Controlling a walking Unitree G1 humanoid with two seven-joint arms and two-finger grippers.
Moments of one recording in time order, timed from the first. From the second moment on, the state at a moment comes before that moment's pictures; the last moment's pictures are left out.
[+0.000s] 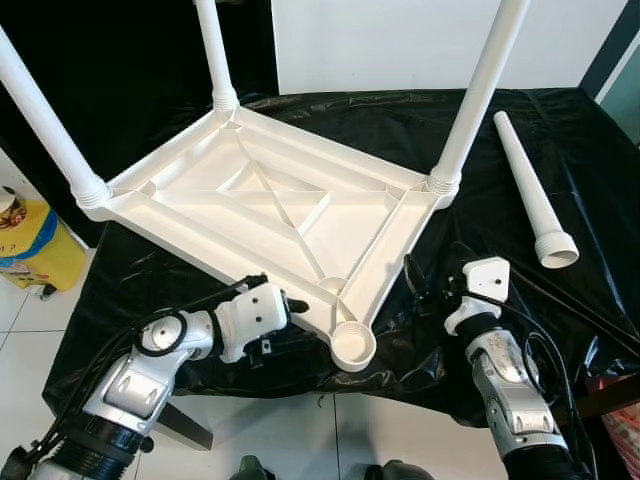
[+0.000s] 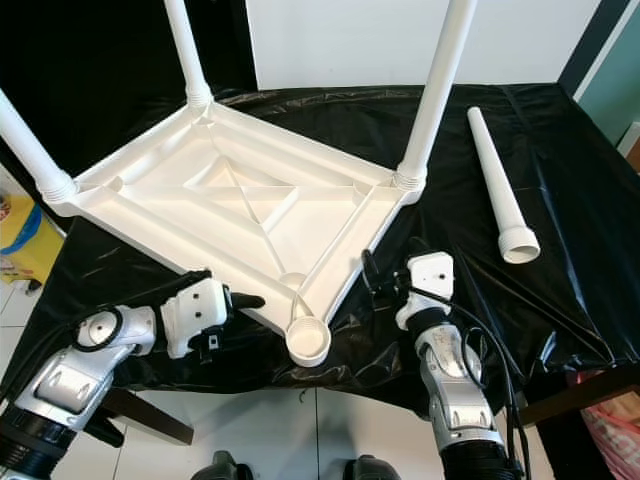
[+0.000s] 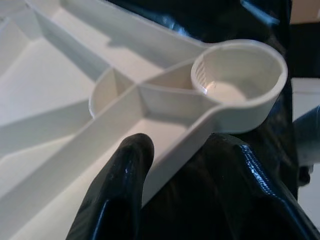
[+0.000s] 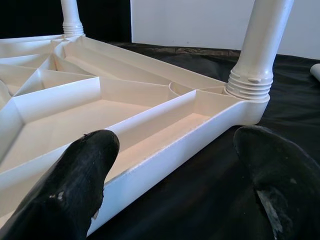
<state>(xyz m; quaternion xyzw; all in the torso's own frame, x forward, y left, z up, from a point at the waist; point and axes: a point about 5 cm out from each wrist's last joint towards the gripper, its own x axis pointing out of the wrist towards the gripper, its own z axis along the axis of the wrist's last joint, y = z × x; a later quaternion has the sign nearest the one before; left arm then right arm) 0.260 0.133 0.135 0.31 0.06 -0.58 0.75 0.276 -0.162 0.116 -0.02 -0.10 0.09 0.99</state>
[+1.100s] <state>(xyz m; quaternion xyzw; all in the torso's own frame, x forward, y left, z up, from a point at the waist) 0.315 0.136 0.136 0.49 0.15 -0.59 0.62 0.275 -0.161 0.120 -0.02 -0.09 0.09 0.99</state>
